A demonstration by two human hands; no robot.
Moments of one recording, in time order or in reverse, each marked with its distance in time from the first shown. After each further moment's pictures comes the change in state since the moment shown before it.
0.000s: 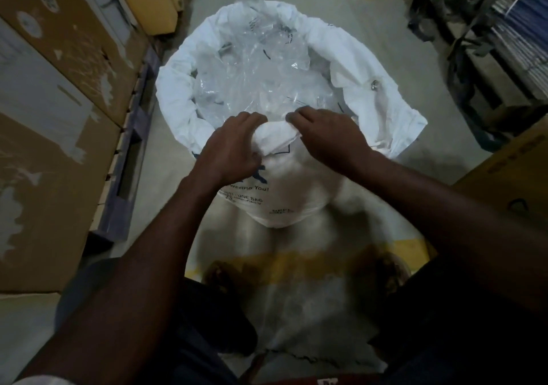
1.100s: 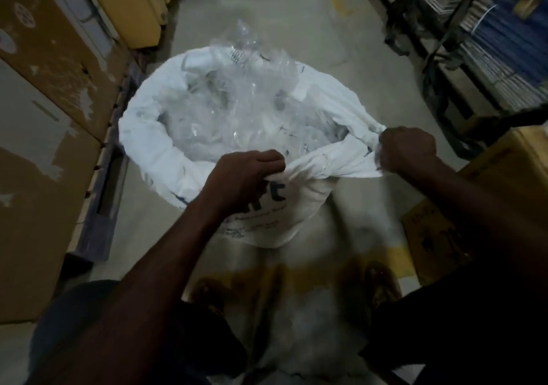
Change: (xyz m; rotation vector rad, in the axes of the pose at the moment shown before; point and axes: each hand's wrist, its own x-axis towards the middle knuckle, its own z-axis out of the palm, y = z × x) left_hand 0.003 0.032 0.019 0.214 -0.001 0.424; right_hand -0.074 0.117 -0.015 -0.191 -0.434 0.725
